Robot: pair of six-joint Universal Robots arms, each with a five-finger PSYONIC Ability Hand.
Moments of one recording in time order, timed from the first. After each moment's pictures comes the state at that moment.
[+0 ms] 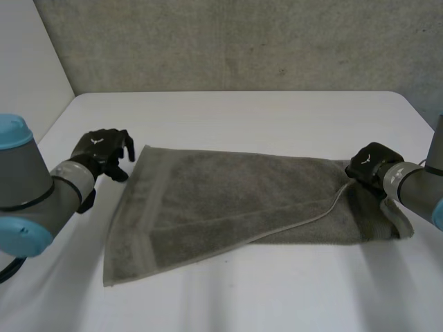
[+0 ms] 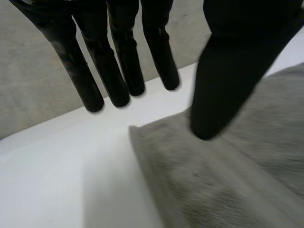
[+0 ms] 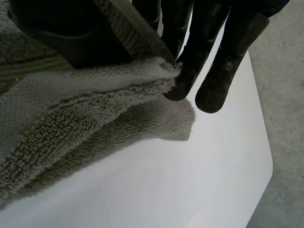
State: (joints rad) left arm 4.50 -2.03 -1.56 3.34 -1.39 3.26; right arm 1.71 -0.96 1.30 0.20 1.40 2.03; left_hand 0.78 0.77 0.79 0.79 0.61; right_hand 1.33 1.34 1.34 1.34 1.18
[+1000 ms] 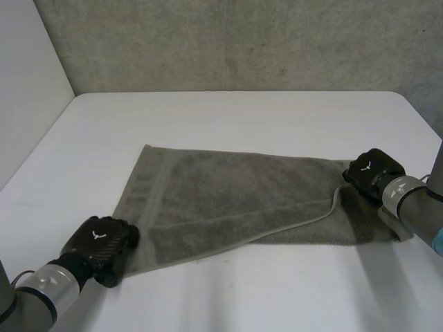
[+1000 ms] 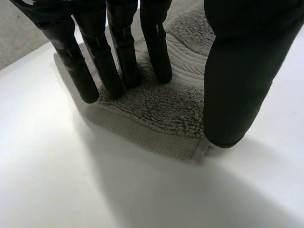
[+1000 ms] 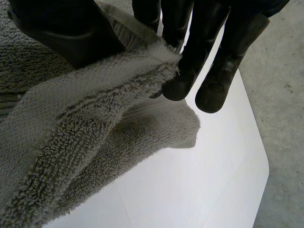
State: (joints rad) left arm 4.60 -1.69 -2.25 3.43 -1.24 3.61; right arm 1.71 -1.06 1.52 0.01 1.39 2.12; left_hand 0.63 0.62 0.62 0.62 0.45; right_hand 1.33 1.34 1.34 1.34 1.18
